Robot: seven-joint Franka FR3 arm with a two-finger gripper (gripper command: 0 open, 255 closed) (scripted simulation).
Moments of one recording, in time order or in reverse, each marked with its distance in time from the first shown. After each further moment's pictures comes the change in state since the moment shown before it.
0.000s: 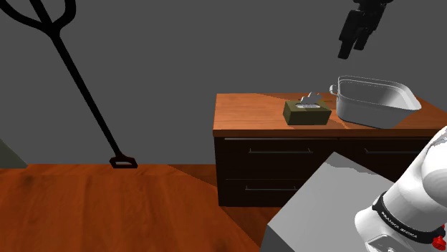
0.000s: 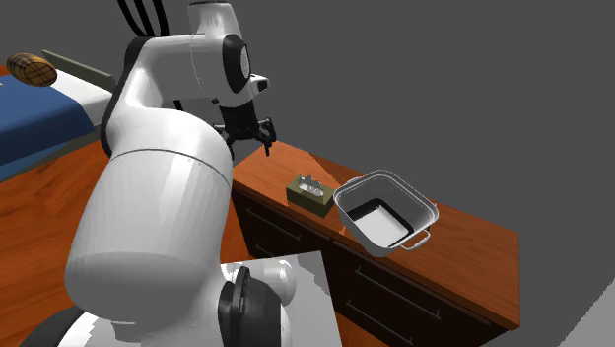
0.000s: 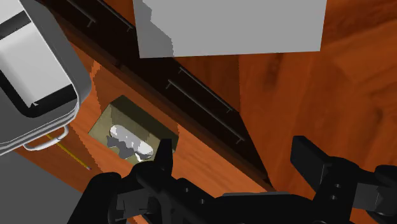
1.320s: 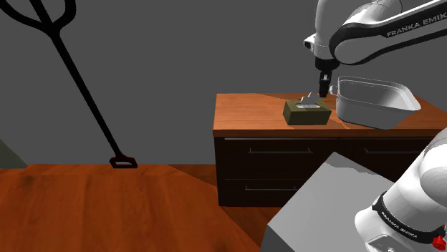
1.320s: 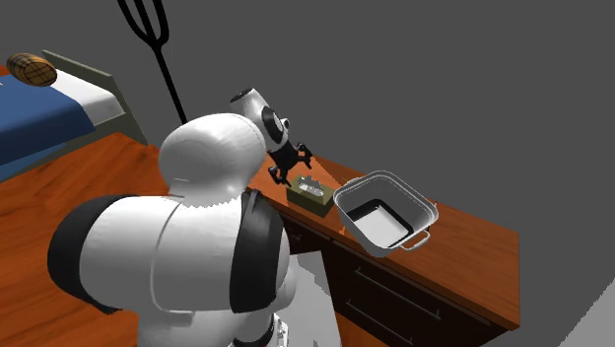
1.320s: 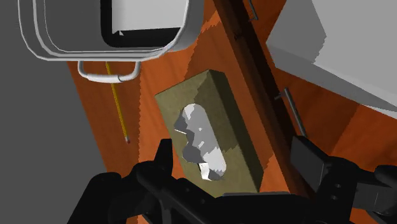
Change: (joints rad) arm -0.038 0.284 -0.126 -0.304 -0.511 0.591 -0.314
